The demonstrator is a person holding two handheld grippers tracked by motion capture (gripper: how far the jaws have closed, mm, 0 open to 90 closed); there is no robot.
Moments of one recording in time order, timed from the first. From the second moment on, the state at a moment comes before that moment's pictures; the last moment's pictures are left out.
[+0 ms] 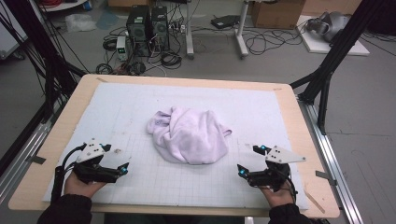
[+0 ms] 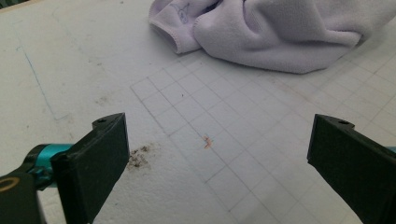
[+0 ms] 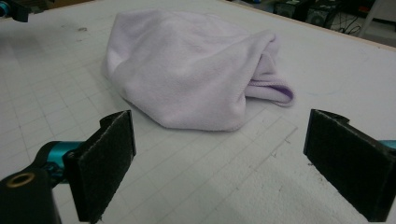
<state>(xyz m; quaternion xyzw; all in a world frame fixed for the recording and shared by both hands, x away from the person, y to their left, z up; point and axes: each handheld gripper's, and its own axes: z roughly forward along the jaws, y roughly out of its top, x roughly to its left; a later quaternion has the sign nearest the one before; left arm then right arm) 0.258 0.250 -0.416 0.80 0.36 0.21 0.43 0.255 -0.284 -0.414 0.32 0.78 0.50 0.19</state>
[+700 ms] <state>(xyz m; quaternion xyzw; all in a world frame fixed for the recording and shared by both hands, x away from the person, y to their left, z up) 0.254 0.253 -0.416 0.80 0.37 0.22 0.43 0.260 -0.281 -0.413 0.32 0.78 0.51 0.19</state>
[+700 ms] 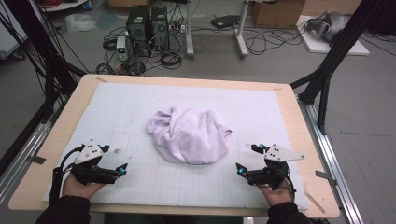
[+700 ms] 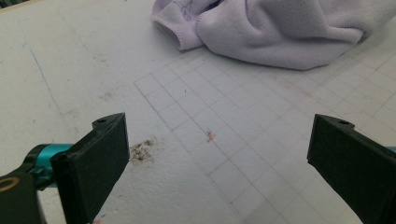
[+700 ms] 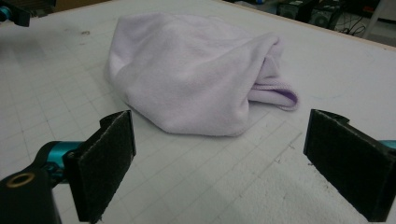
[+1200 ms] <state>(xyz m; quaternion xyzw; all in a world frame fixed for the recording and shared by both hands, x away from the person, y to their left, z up) 0.252 0.253 -0.415 0.79 0.37 0.22 0.43 0.289 -0.261 -0.384 0.32 0.77 0.53 0.15</state>
